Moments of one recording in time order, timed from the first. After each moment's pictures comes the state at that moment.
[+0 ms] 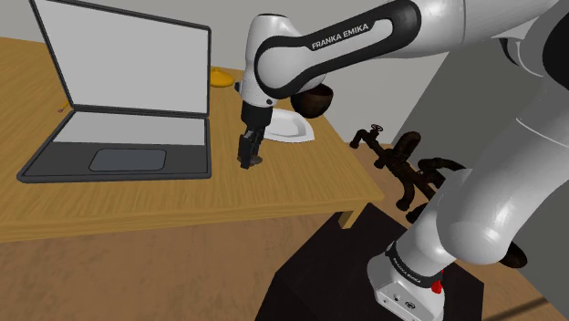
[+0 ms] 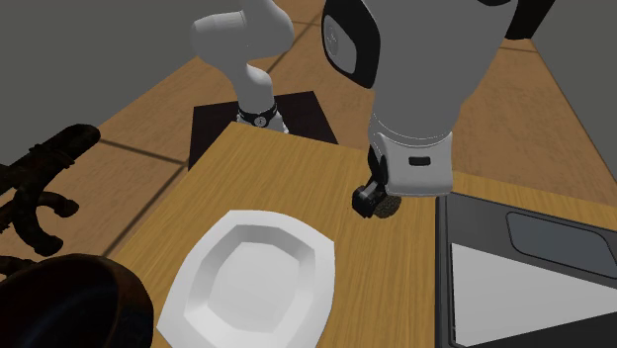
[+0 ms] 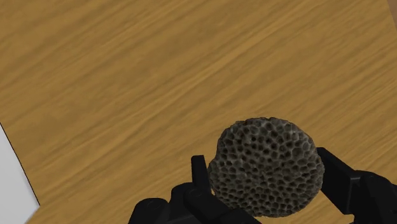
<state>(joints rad) 0.12 0.00 0.20 -2.20 0.15 2.13 -0.26</state>
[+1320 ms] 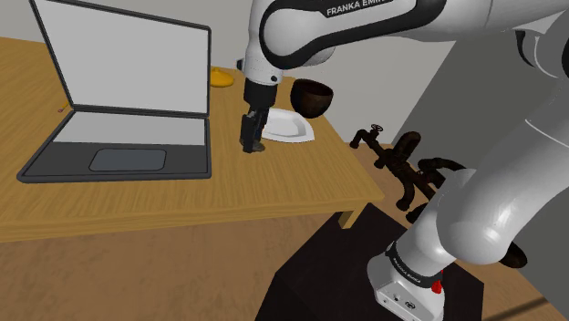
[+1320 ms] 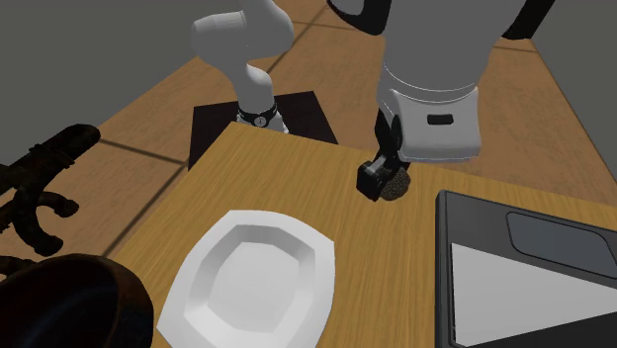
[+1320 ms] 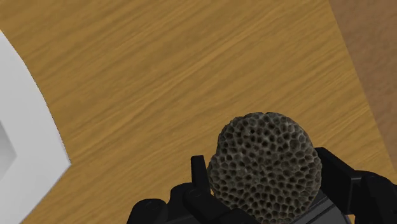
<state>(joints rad) 0.11 -0.06 0.20 -2.13 0.15 2.00 -0.26</state>
